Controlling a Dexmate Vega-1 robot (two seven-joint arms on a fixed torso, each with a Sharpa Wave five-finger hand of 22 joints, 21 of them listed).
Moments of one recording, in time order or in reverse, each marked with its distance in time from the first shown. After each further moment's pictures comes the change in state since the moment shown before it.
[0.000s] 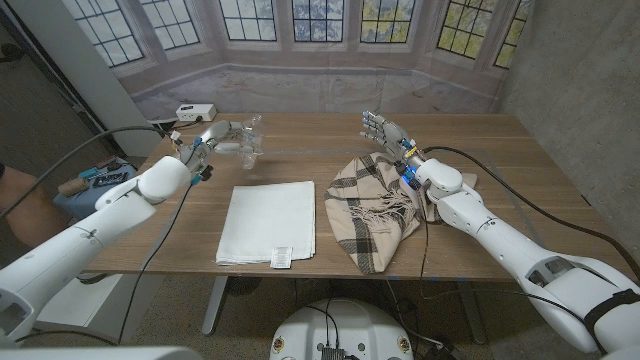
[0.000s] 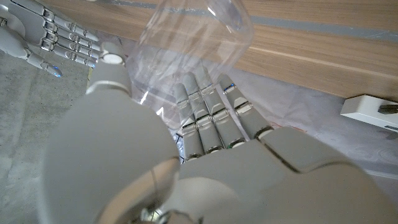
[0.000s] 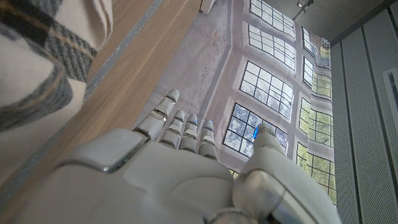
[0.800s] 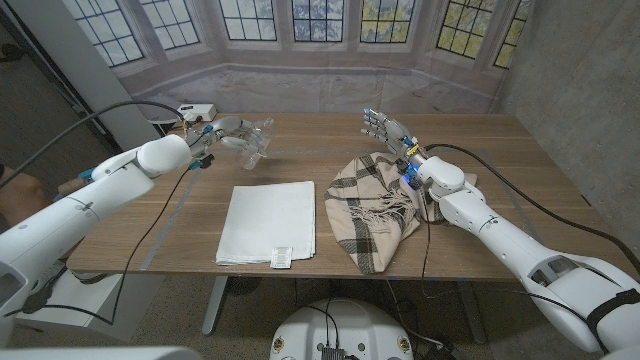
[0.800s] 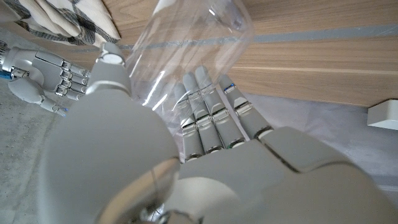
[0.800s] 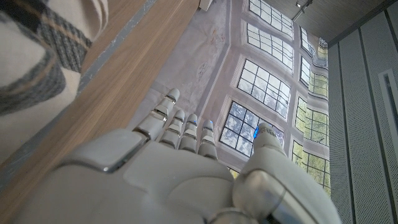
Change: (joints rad) left arm -0.158 0.050 0.087 -0.037 0.046 0.121 -0.244; left_hand 0.000 0.000 0.000 0.000 0.005 0.000 0.000 0.011 0.000 0.000 0.000 0.016 0.003 0.009 -0.002 -0.008 0.011 -0.007 0.007 0.000 0.000; right arm -0.007 -0.015 0.008 -0.022 -0.002 0.000 -0.005; right_hand 0.000 0.000 -0.003 -0.003 0.000 0.000 0.000 0.000 0.000 0.000 0.000 0.000 0.000 0.000 0.000 0.000 0.000 0.000 0.000 0.000 0.000
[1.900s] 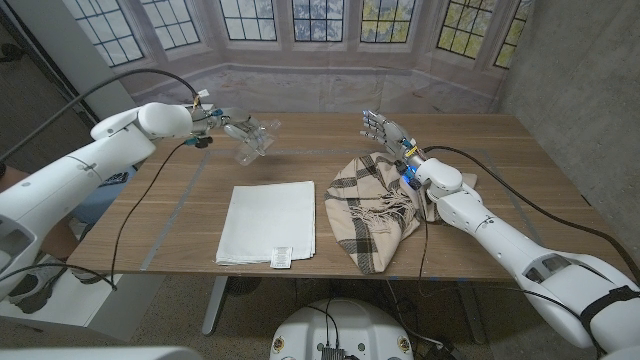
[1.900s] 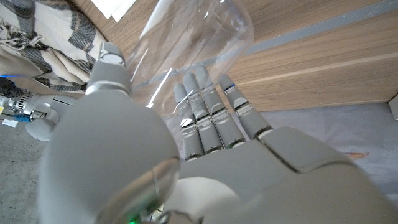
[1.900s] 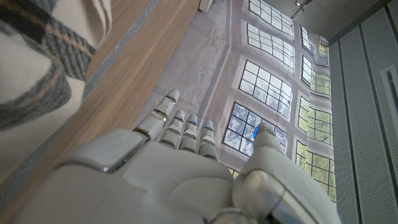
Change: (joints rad) left arm -0.243 0.004 0.118 0.034 0.102 0.064 -0.311; left_hand 0.000 0.000 -0.004 0.004 0.006 0.000 0.000 0.008 -0.001 -0.020 -0.009 0.004 0.019 0.000 0.000 -0.020 0.020 -0.014 0.007 0.000 0.000; right arm 0.021 0.032 -0.007 0.066 0.010 0.024 0.027; right_hand 0.004 0.004 -0.007 0.001 0.000 0.000 0.000 0.000 0.000 0.000 0.000 0.000 0.000 0.000 0.000 0.000 0.000 0.000 0.000 0.000 0.000
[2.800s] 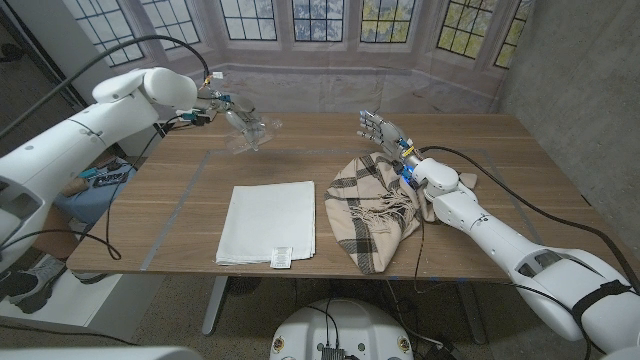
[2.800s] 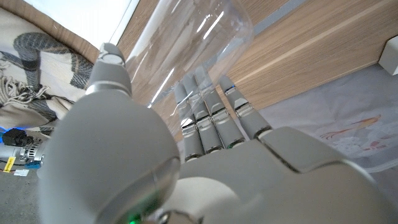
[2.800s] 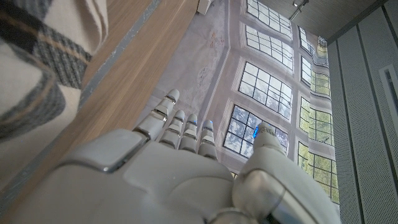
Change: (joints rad) left arm -0.192 -0.028 0.096 0.011 0.203 -0.026 -0.222; left_hand 0.000 0.000 -0.004 0.004 0.000 0.000 0.000 -0.006 -0.002 -0.023 0.002 -0.003 0.079 0.001 -0.001 -0.019 0.006 -0.016 0.006 -0.004 0.005; right arm 0.021 0.027 -0.006 0.052 0.004 0.019 0.020; right_hand 0.000 0.000 0.000 0.000 0.000 0.000 0.000 0.000 0.000 0.000 0.000 0.000 0.000 0.000 0.000 0.000 0.000 0.000 0.000 0.000 0.000
